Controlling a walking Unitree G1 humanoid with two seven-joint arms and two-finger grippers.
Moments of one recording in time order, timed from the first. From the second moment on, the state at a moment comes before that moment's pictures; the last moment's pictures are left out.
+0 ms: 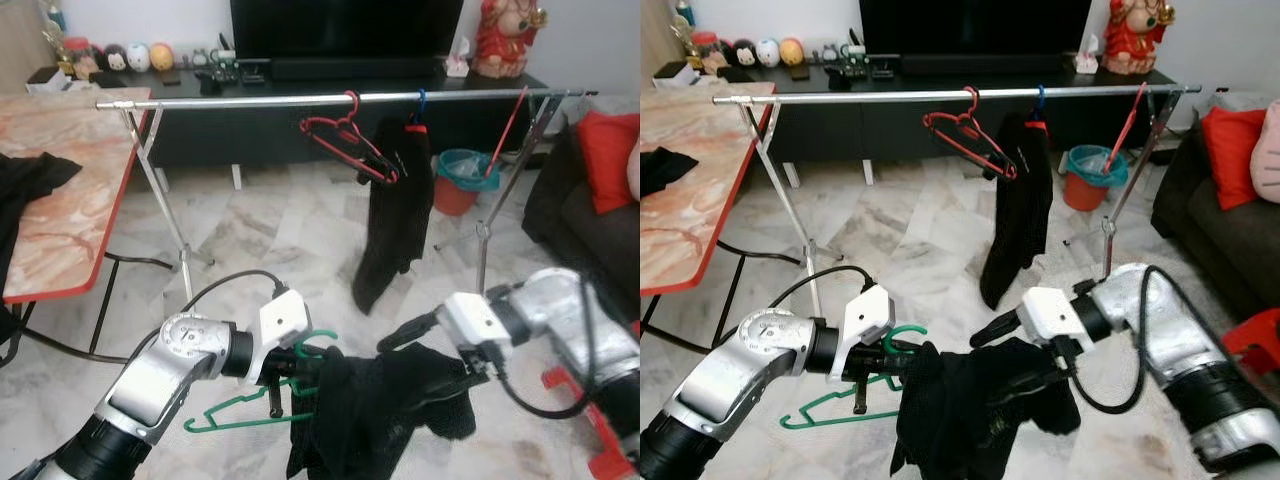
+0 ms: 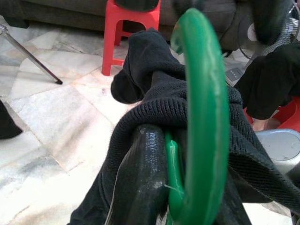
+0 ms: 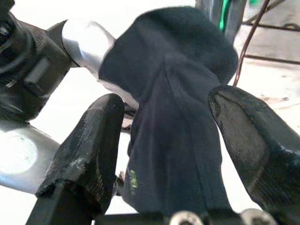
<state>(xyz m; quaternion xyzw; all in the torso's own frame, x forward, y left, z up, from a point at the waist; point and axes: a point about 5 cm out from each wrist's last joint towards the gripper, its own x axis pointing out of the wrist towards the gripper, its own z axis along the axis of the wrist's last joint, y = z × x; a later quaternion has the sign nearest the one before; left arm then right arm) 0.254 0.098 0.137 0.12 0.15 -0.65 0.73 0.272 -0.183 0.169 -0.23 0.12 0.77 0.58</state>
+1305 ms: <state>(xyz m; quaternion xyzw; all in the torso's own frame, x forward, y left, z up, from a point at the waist) 0.252 0.094 0.134 0.11 0.15 -0.66 0.73 0.291 -0.154 0.106 -0.28 0.13 0.72 0.62</state>
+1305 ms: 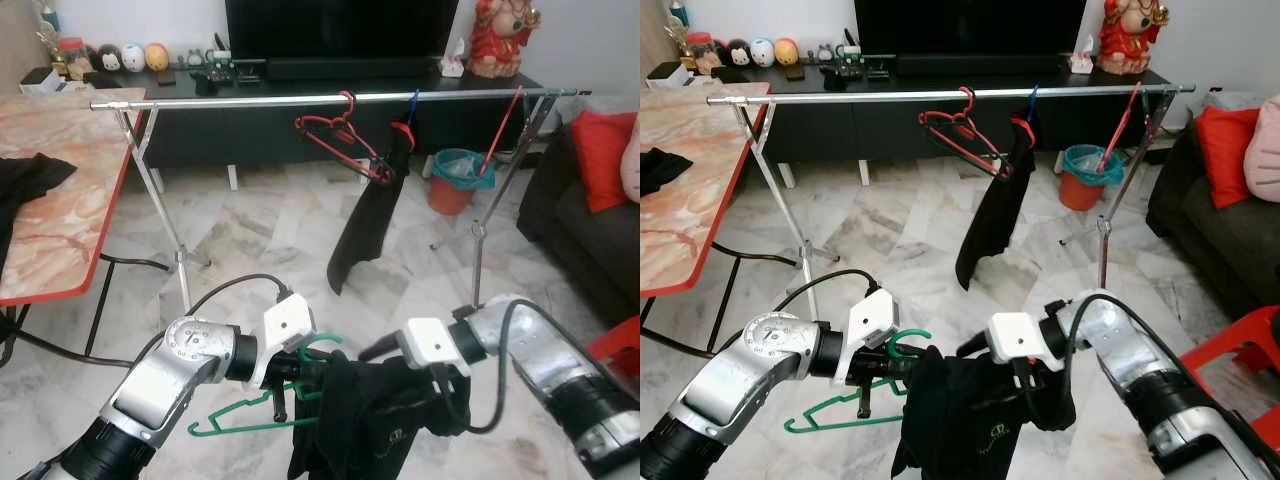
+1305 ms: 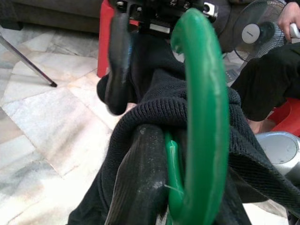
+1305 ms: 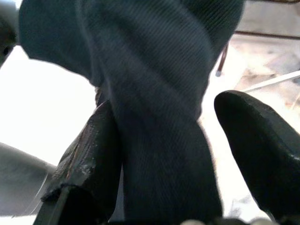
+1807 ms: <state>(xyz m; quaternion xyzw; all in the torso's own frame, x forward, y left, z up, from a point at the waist) 0.252 0.095 0.134 0.11 0.15 -0.66 0.73 0.289 -0.152 0.105 -0.26 0.14 0.74 0.61</state>
